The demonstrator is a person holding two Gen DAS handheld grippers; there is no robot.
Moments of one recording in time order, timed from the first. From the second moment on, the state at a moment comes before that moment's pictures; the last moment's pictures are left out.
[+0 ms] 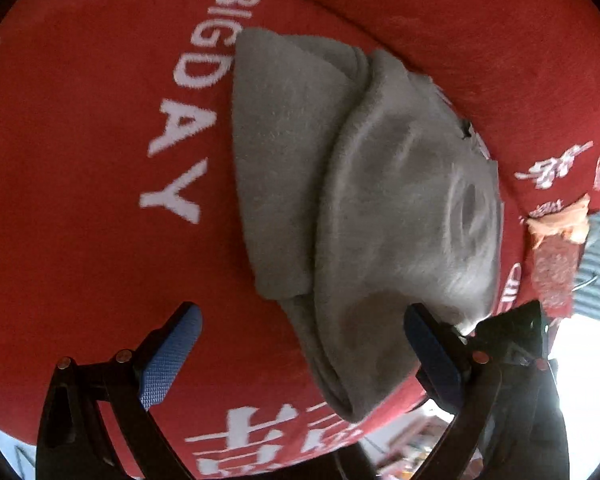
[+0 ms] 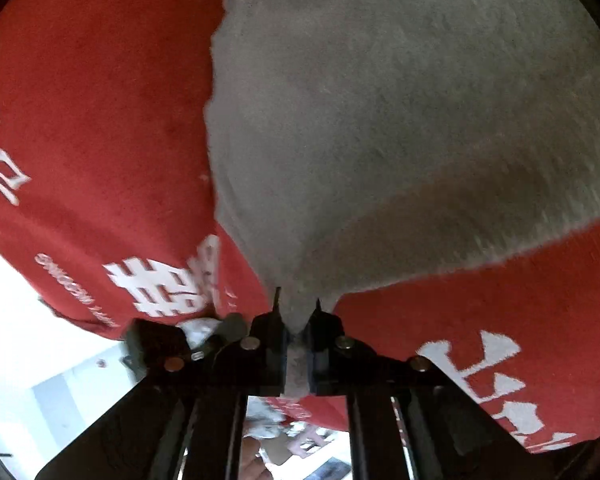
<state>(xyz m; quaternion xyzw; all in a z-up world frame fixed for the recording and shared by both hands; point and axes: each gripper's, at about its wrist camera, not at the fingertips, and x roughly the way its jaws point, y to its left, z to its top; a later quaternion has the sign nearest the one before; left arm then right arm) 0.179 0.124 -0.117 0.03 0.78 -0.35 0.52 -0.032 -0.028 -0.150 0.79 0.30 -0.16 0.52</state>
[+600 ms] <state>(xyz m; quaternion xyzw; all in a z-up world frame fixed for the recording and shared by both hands) 0.178 0.023 -0.122 -0.01 0.76 -0.41 0.50 -0.029 -0.039 -0.111 0.72 0.37 -0.13 0.57</state>
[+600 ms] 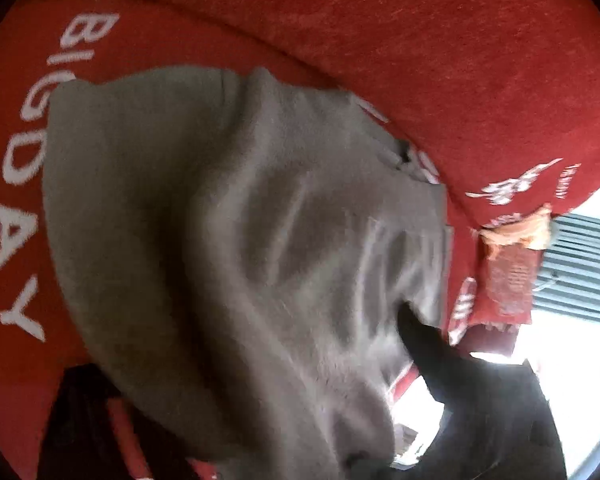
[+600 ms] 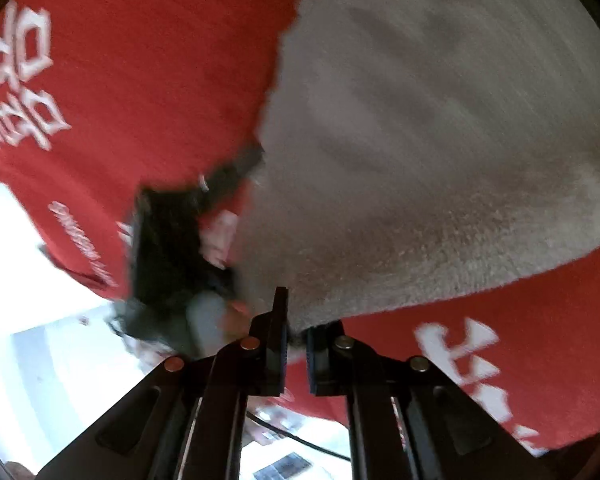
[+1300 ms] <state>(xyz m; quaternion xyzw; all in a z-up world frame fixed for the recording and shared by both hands) 0.159 0.003 -0.110 0.13 0.72 -0.37 0.57 -0.004 -0.151 -0.130 0.50 0.57 -0.21 0.62</state>
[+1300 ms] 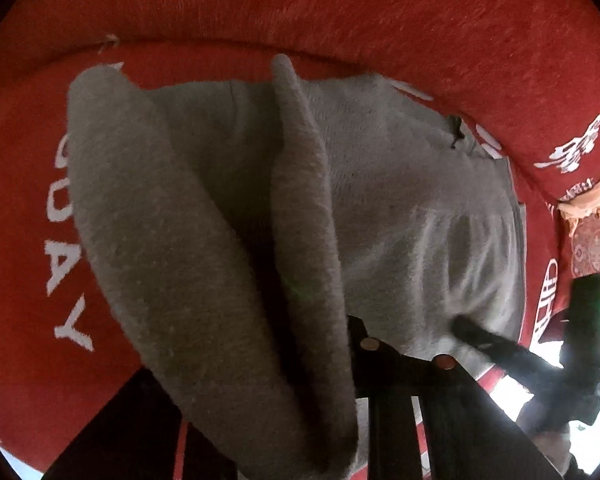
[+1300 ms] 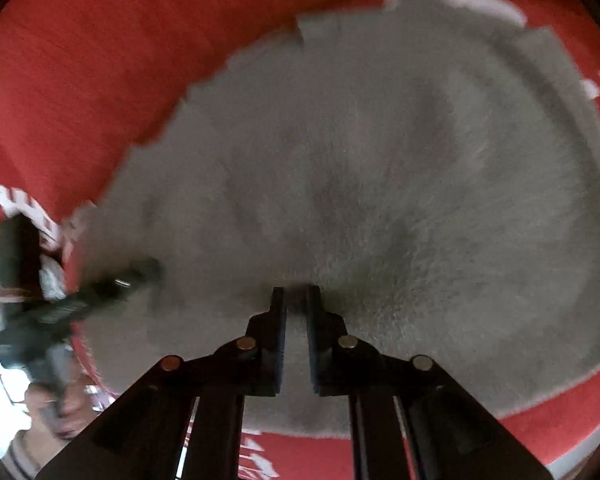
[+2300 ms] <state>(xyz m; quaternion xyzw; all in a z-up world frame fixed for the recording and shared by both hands) -0.101 -0.221 -0.005 0.40 0.51 -0.53 0.55 -0.140 -0.236 -0.164 0.75 0.33 -0.16 0.55</state>
